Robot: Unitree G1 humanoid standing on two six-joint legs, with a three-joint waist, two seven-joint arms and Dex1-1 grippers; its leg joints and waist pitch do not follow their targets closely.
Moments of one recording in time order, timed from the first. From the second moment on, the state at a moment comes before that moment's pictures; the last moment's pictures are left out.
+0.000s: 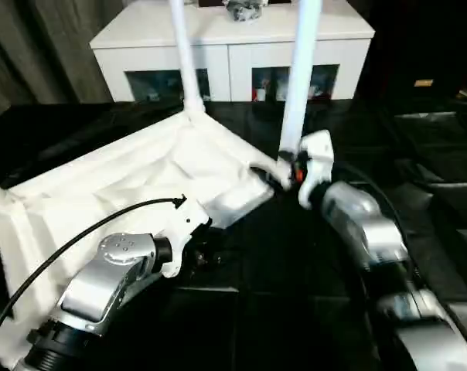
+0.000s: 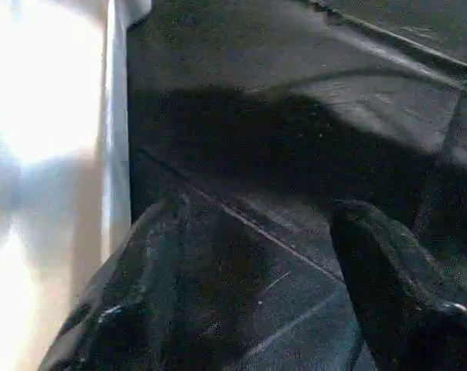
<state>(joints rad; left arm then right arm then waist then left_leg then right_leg) -0.26 0.41 -0.23 -0.09 -0.17 0.61 -0.85 -0.71 -0.16 0.00 0.66 0.21 0.16 0.41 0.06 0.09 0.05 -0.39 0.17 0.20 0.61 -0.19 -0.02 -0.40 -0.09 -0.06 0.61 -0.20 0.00</state>
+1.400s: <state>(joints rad) -0.24 0.38 -0.24 -0.11 -0.19 0.56 -0.78 -1.06 -0.14 -0.05 1.17 0.20 -0.01 0.58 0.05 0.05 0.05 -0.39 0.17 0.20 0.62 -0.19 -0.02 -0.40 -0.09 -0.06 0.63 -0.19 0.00</state>
